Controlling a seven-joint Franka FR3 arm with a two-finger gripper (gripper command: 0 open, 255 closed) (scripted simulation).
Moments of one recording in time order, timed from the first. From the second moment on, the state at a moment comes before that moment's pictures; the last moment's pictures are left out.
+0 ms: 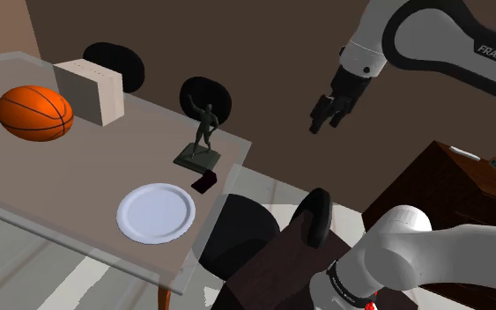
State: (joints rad) arm -0.02 -0.79 0.02 -2.30 -0.07 1.52 0.12
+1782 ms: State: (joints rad) arm -0.01 -0.04 0.03 -2.29 -0.10 2.28 0.14
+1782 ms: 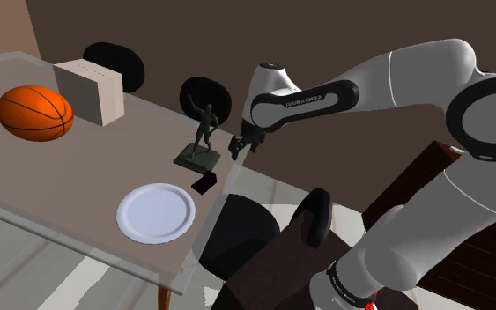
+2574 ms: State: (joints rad) arm 0.00 0.43 0.03 -2.01 -0.14 2.45 0.15
